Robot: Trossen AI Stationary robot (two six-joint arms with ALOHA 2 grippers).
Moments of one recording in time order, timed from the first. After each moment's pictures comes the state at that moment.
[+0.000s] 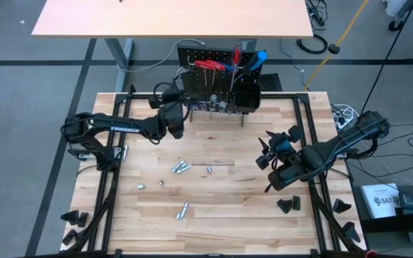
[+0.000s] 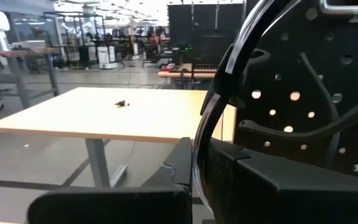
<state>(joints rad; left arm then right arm) 0.20 1.59 1.01 0.67 -1.45 0.07 0.49 1.27 1.12 -1.19 1.14 1.12</state>
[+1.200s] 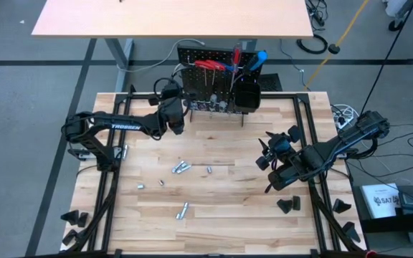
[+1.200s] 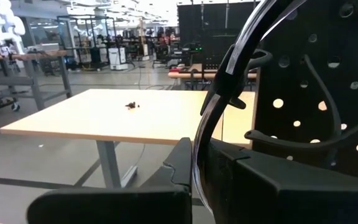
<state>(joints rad) 0.25 1.60 1.02 0.66 -1.45 0.09 0.49 1.27 1.12 -1.19 1.12 1.10</state>
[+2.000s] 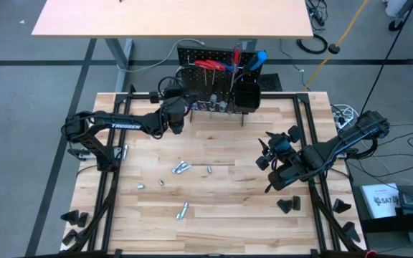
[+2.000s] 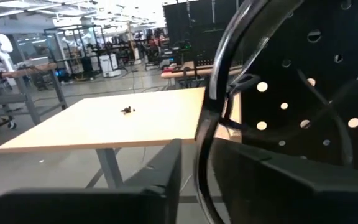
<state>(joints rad) 0.26 1.60 1.02 0.58 -1.39 0.11 0.49 1.27 1.12 -1.19 1.12 1.11</state>
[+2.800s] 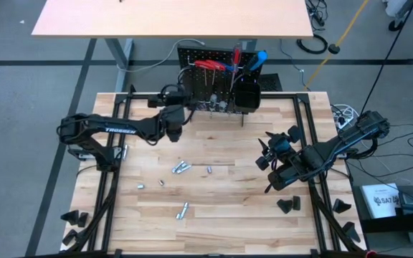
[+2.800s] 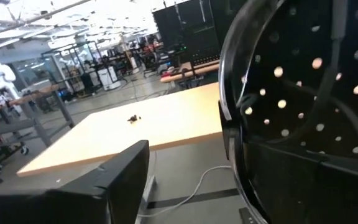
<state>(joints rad) 0.17 1.54 1.02 0.45 -1.46 0.19 0.49 1.27 1.12 -1.18 1.12 1.11</state>
